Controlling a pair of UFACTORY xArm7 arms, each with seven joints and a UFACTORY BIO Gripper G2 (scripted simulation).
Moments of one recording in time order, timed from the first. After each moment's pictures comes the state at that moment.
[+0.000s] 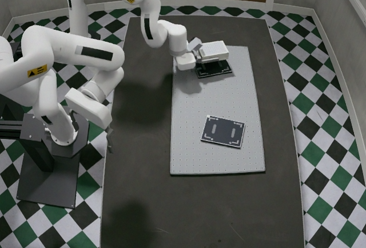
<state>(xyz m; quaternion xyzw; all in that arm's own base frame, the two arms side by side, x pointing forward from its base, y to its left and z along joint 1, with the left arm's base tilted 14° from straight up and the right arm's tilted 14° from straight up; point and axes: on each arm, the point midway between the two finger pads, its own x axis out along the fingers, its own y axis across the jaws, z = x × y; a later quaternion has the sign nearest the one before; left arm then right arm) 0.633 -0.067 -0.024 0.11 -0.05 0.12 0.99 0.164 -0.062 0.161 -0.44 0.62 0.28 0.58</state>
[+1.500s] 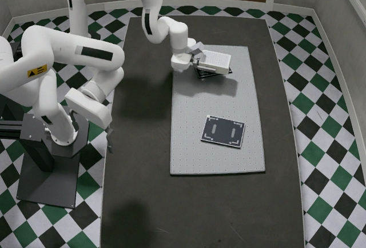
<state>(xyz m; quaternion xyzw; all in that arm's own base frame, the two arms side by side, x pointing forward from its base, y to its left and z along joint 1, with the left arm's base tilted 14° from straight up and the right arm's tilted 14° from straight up) 0.638 -0.142 -0.030 0.12 -0.02 -0.13 0.98 0.164 -0.062 0.161 -0.44 0.62 0.28 0.58</state>
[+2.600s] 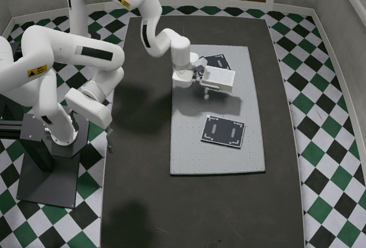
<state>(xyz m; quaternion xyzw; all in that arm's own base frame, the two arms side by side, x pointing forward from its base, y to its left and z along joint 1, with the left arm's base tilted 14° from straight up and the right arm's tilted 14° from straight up) 0.646 -0.235 -0.050 0.12 -0.02 -0.13 0.98 0.164 -0.062 0.161 -0.44 0.62 0.28 0.58</state>
